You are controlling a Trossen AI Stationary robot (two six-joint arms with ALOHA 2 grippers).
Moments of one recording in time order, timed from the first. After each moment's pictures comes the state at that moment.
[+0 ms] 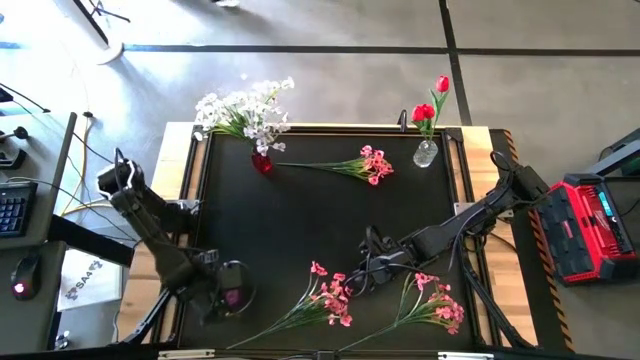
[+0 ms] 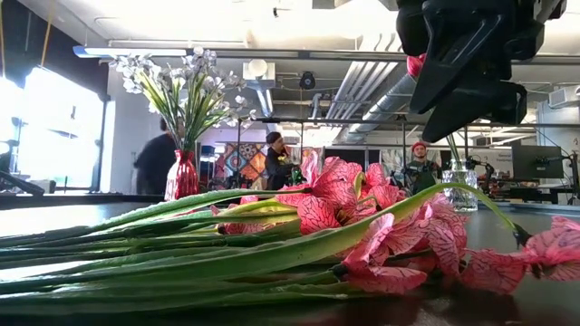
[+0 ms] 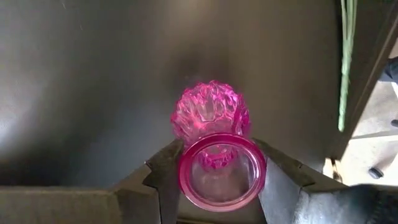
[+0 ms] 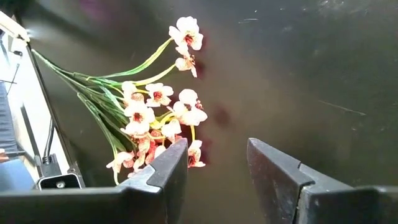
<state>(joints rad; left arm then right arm) -0.89 1.49 1.09 -1.04 -0.05 -1.11 0.50 1.58 0.97 -0.32 0.23 1.16</state>
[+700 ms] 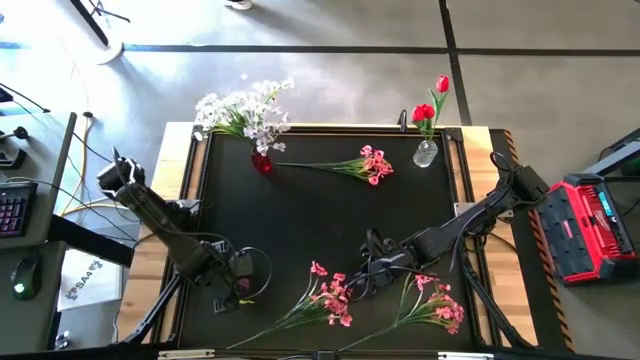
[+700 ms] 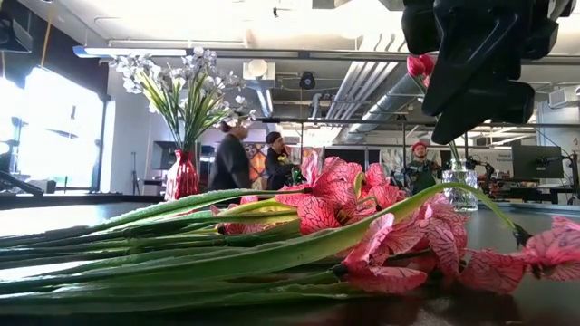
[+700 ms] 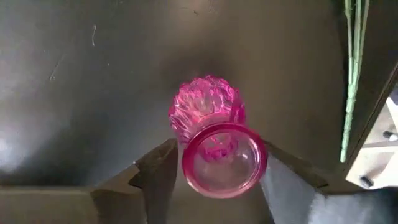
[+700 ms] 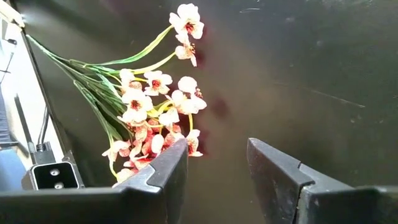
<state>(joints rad) -0.75 1.48 1.09 -1.04 -0.03 -1.02 0.51 1.58 0.97 -0.34 0.23 1.15</state>
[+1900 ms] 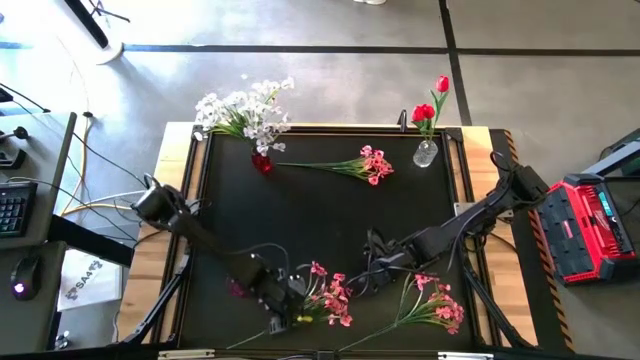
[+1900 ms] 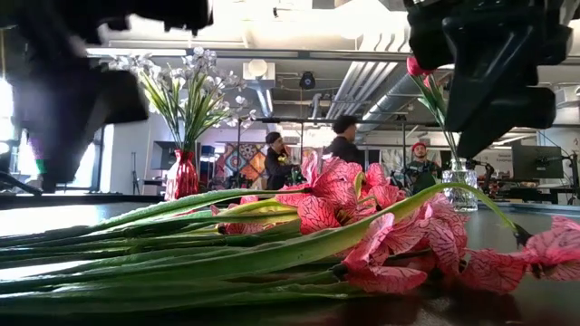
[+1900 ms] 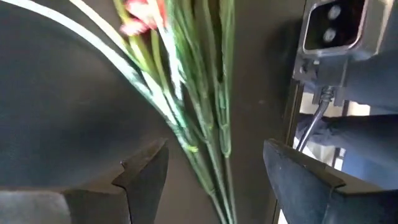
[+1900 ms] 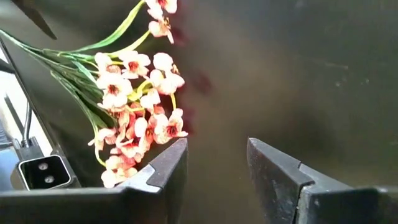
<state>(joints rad) -0.59 1.89 1.24 -0.43 0.11 -0.83 0.50 1.58 0.97 -0.41 0.16 1.24</state>
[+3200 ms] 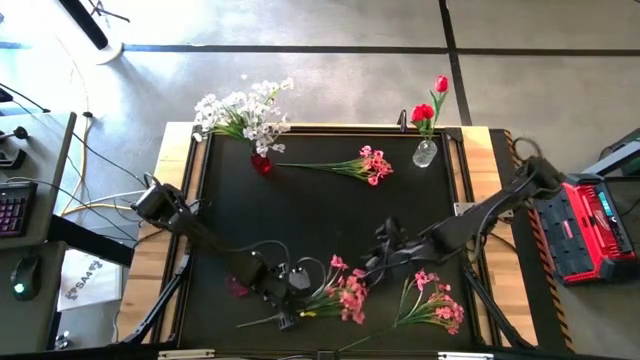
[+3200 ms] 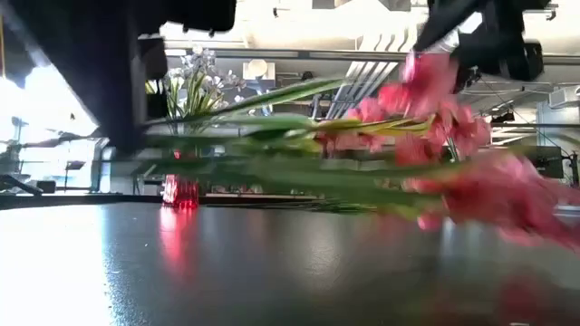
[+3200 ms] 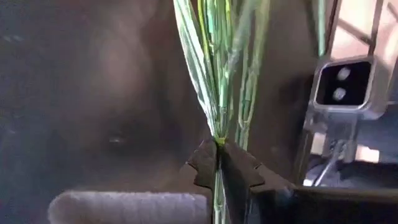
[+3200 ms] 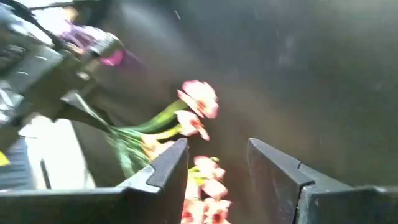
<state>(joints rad) -0.57 1.87 1.23 -0.38 -0.03 -0.90 0.53 1.40 0.97 -0.45 0.43 1.29</state>
